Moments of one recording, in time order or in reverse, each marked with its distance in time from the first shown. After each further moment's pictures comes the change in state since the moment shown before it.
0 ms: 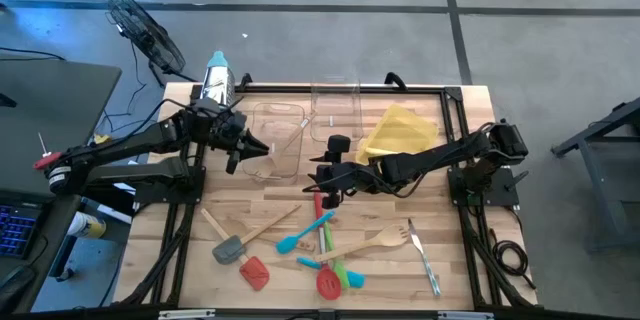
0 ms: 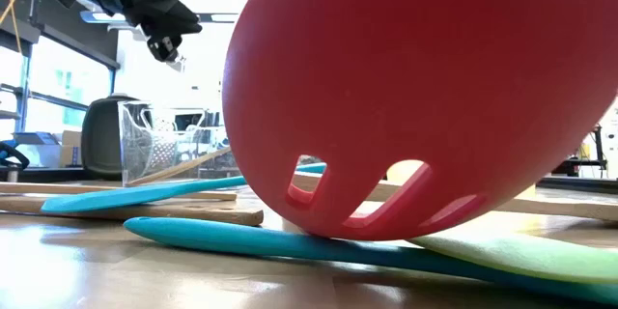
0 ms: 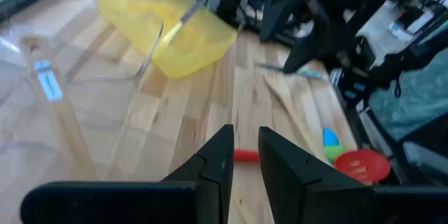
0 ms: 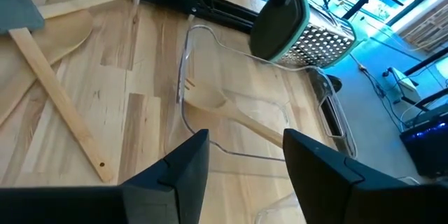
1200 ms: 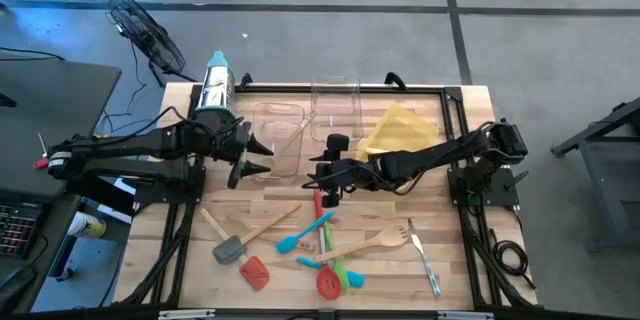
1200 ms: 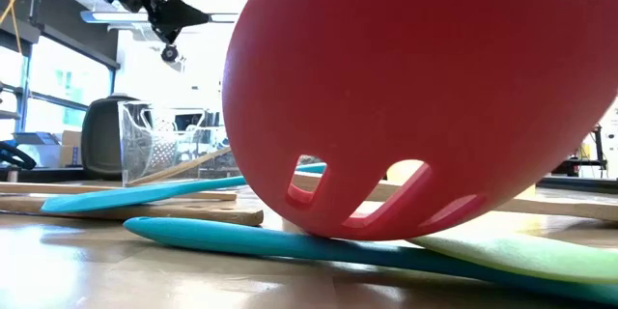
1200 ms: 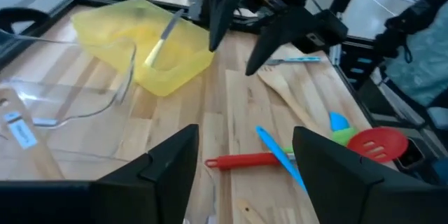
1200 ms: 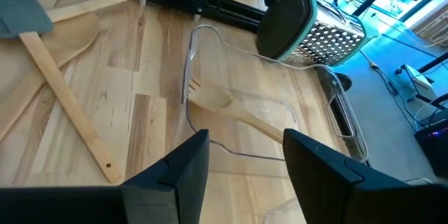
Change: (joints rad) left arm -0.247 0.003 -0.001 0.049 -0.229 0.117; right arm -0.019 0.000 0.000 -0.002 -0.048 0.010
